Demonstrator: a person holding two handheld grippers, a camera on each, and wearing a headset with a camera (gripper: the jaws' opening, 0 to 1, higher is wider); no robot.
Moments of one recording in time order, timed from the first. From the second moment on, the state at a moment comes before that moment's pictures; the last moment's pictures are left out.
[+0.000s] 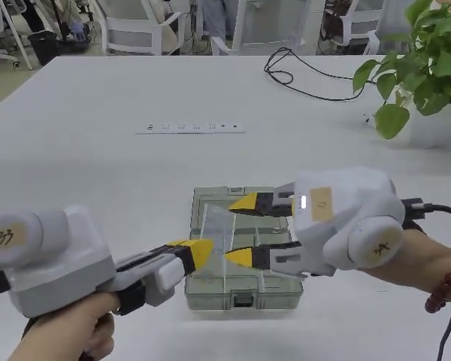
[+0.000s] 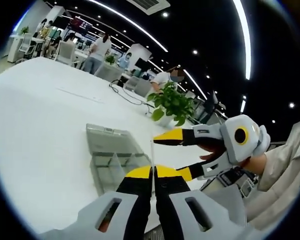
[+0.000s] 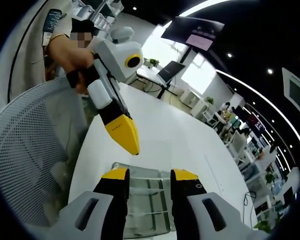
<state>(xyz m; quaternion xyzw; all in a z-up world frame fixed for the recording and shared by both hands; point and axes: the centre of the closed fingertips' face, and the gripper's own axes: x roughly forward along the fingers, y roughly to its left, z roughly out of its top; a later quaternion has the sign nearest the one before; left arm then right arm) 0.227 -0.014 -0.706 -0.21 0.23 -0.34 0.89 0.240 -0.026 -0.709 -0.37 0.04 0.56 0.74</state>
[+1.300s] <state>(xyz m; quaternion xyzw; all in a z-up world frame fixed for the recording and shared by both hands) 0.186 -0.023 -0.728 0.17 0.18 -0.52 0.82 0.197 -0.040 -0.711 -0.23 0.16 0.70 0.66</state>
